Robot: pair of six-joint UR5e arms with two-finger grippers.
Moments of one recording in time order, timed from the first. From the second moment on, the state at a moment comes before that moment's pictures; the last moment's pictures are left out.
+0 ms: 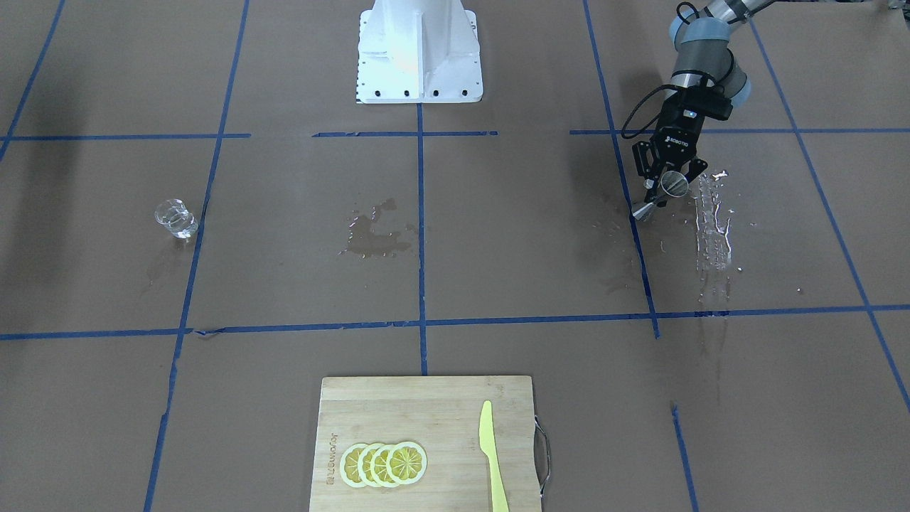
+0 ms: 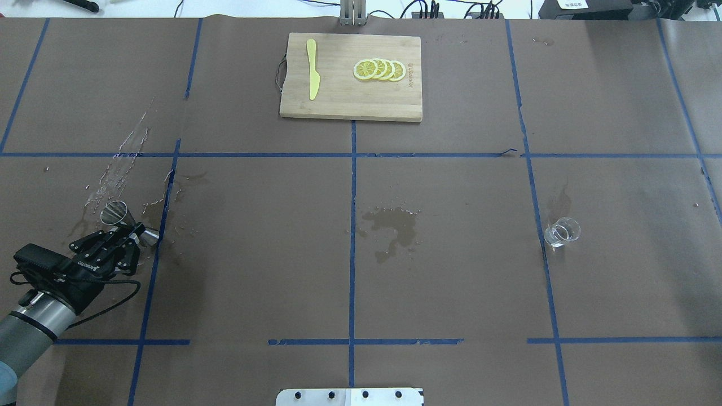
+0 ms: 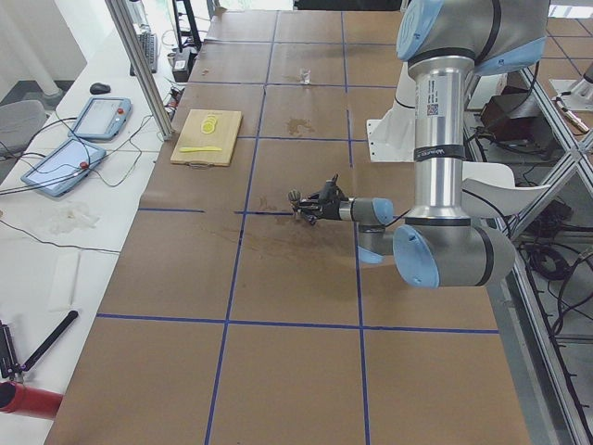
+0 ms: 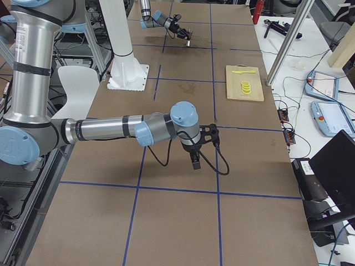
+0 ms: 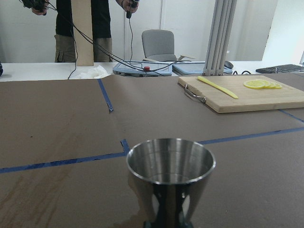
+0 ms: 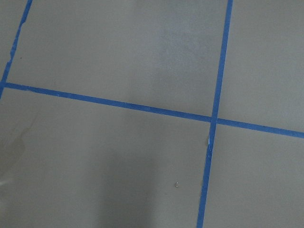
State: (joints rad) left arm -0.17 -1.46 -1.52 -3.28 -0.69 -0.86; right arm 1.50 -1.75 1.87 -1.34 2.35 0.13
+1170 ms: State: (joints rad) left arm -0.38 -1.49 -1.54 -3.53 -1.15 -0.36; right arm 1.50 -1.75 1.87 -1.34 2.35 0.13
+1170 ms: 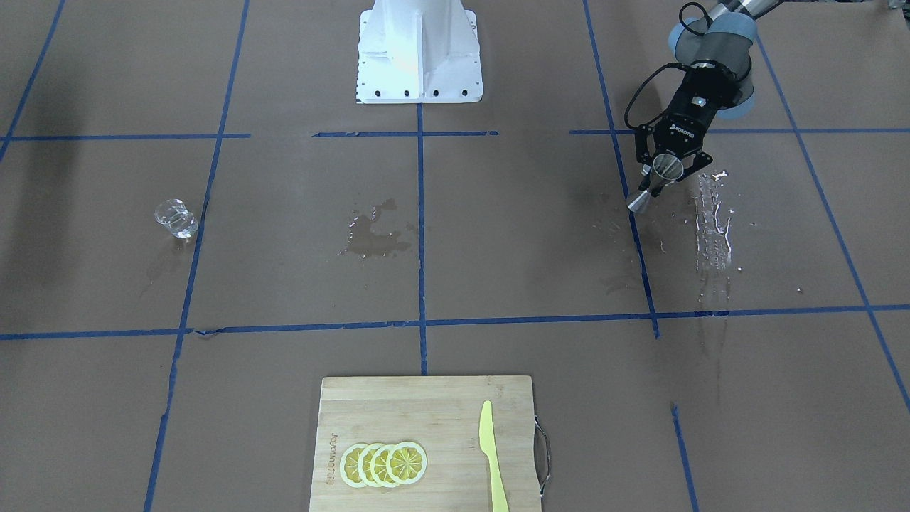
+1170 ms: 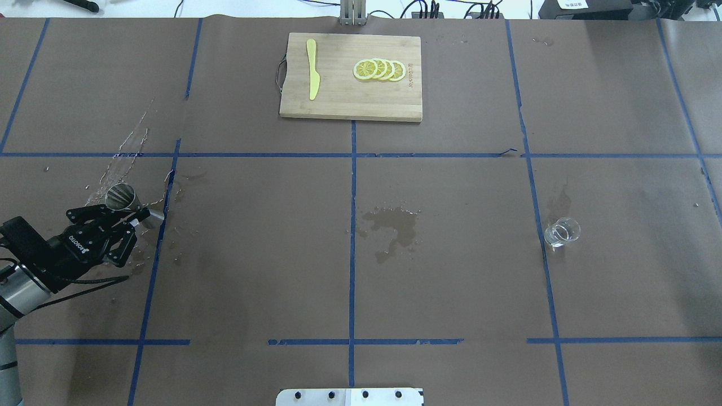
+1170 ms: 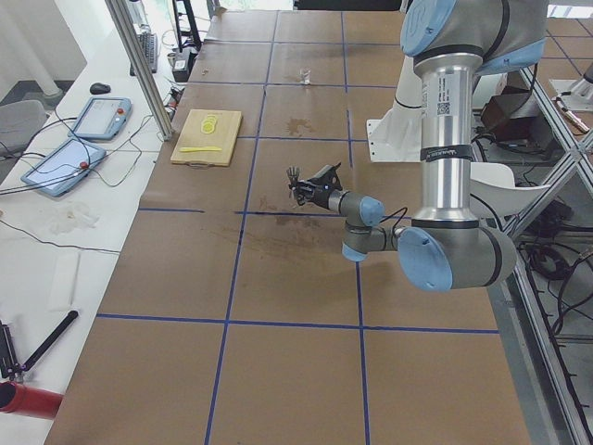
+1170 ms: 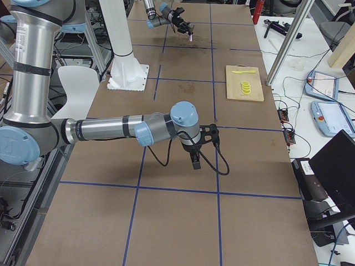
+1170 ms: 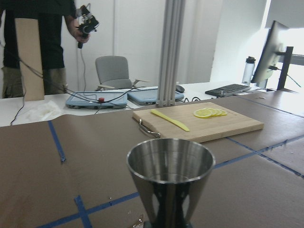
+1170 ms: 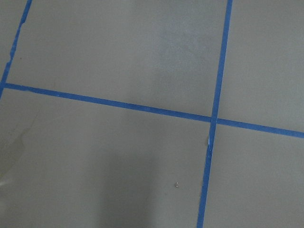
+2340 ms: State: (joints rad) left arm -0.62 -2.01 -1.43 -3.15 -1.92 -0.11; right arm 1.50 -1.74 1.88 -1.34 2.35 0.19
